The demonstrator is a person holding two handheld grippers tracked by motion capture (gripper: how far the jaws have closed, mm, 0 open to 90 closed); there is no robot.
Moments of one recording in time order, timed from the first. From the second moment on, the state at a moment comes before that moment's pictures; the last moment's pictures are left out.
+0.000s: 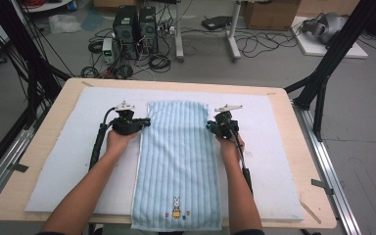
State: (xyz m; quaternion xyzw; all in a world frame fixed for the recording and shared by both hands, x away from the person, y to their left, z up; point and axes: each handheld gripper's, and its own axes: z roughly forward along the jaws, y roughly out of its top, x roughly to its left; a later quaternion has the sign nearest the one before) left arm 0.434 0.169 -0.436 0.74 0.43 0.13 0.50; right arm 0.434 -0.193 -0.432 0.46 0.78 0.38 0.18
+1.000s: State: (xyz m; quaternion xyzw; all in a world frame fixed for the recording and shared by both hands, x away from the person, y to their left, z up) left arm 0.320 0.180 -0.437 0.79 0.33 0.10 0.51; right arm 0.319 -0.219 -0.428 0.38 0.80 0.44 0.13
